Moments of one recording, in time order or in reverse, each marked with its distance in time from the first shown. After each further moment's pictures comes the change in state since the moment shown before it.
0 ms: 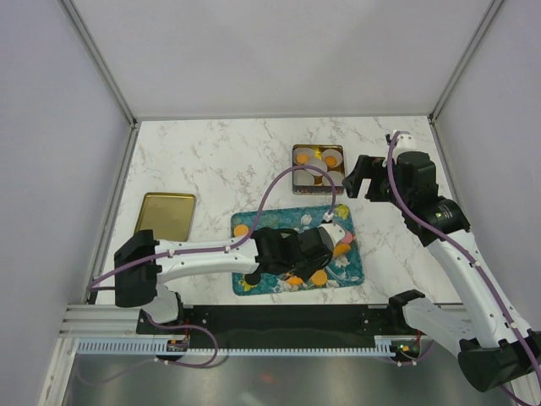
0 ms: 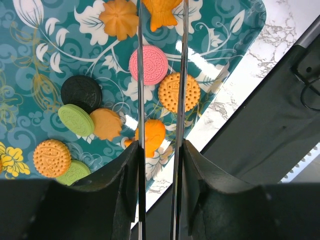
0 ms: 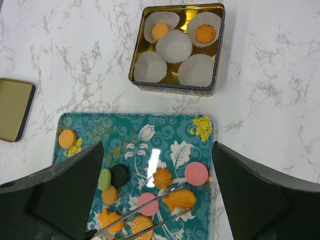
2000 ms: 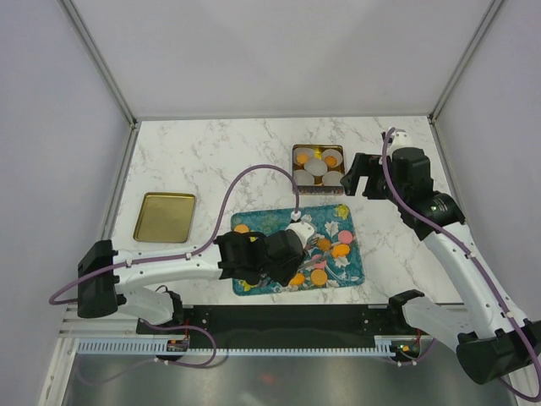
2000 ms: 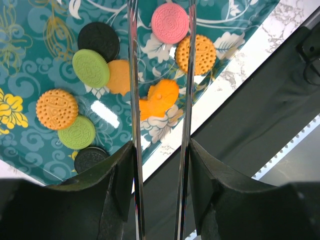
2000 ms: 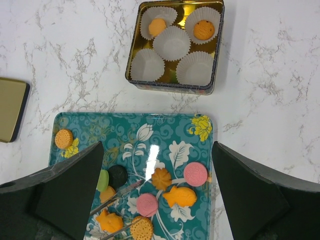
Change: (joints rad) left arm 0.026 -0.267 -0.208 -0.031 0.014 -0.126; right arm 0.002 0.050 0.015 0.000 0.006 0.000
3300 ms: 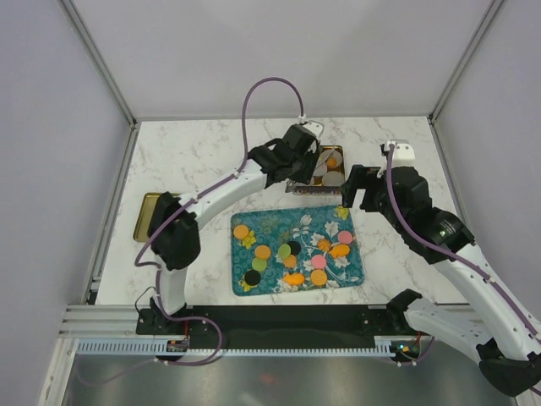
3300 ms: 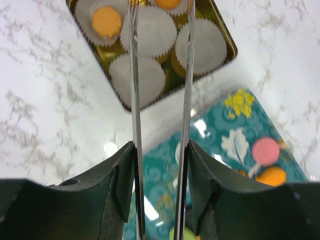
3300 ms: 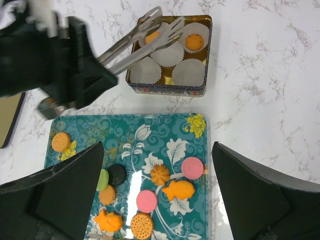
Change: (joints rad) left arm 0.488 0.667 0.813 0.041 0.048 0.236; right arm 0.265 -0.130 0.018 -0.084 0.336 0.059
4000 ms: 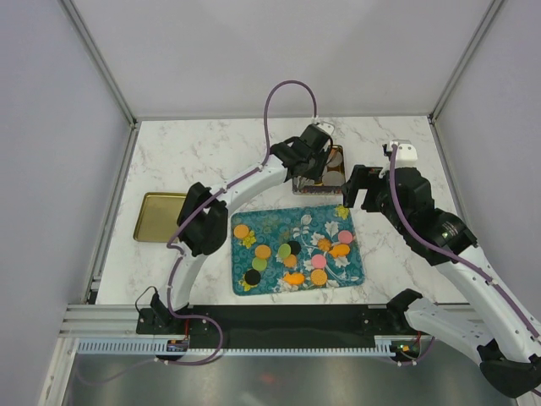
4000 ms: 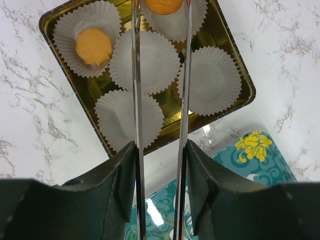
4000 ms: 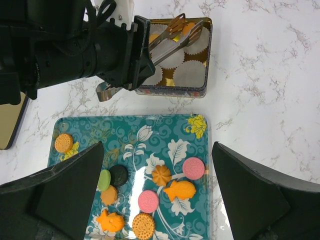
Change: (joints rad) left arm 0.000 0.193 0.170 -0.014 -0.030 -0.013; right arm 0.000 -0.010 -0.001 0.000 0.002 0.005
